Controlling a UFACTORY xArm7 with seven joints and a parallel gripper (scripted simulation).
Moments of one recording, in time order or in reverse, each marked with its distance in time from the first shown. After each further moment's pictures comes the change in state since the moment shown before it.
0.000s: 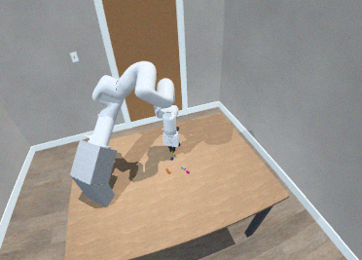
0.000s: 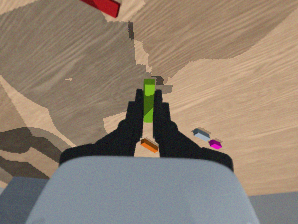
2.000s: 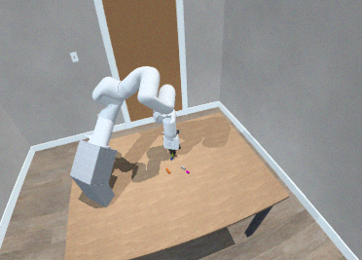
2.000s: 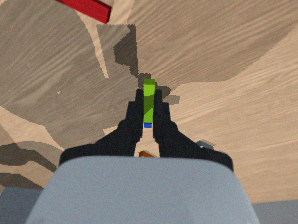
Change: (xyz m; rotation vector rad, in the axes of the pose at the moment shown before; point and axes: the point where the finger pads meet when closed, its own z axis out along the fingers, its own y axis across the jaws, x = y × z) arm -0.001 0.001 0.027 -0.011 0.000 0.002
